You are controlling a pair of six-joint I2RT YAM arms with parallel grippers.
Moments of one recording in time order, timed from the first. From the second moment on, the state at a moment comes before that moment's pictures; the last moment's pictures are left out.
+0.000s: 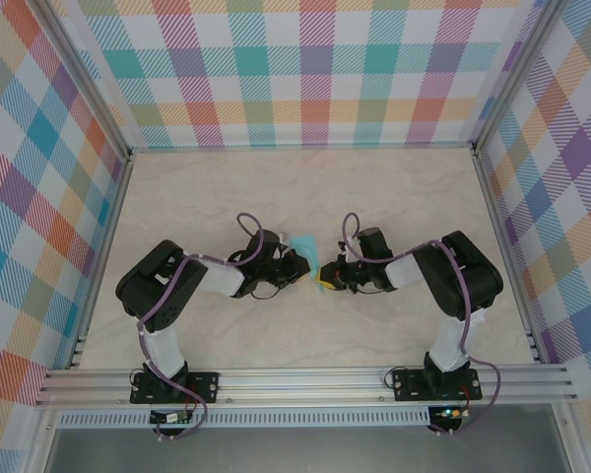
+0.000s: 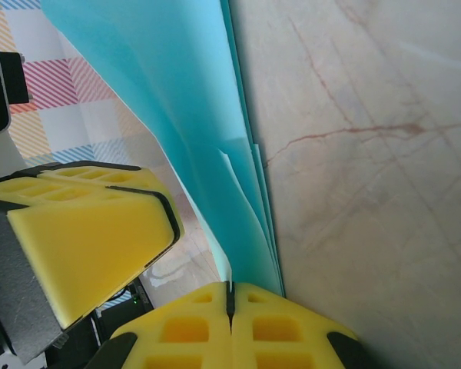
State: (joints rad) left arm -0.65 1.82 0.72 0.45 0.43 -1.11; right arm 0.46 1.84 0.63 0.39 -0.83 0.95
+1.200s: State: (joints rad) left arm -0.66 1.86 0.84 0.23 0.41 -1.07; right arm 0.46 1.79 0.68 0.14 -0.82 0.82
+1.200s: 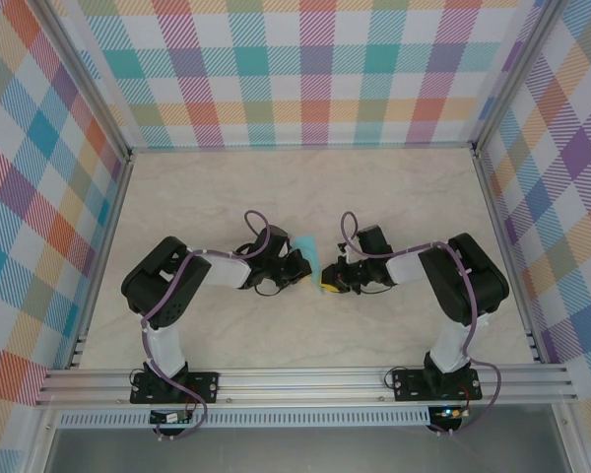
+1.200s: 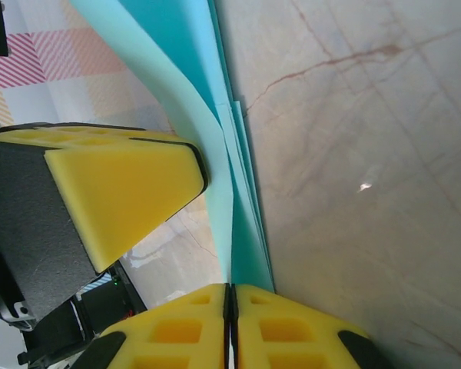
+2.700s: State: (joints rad) left arm -0.68 1.87 0.82 0.28 0.44 -1.05; right arm 0.44 1.82 0.68 0.17 -0.86 0.95
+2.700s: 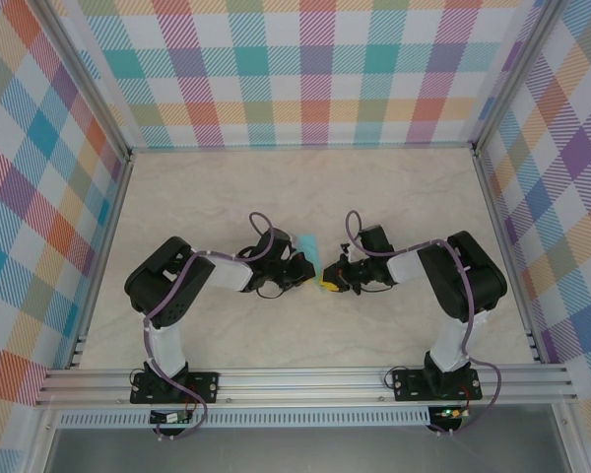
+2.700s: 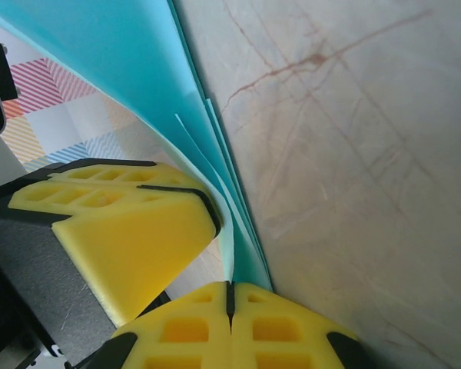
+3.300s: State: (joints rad) left arm -0.68 1.87 0.87 0.18 0.44 -1.03; right arm 0.46 1.67 0.76 -0.18 -0.70 0.74
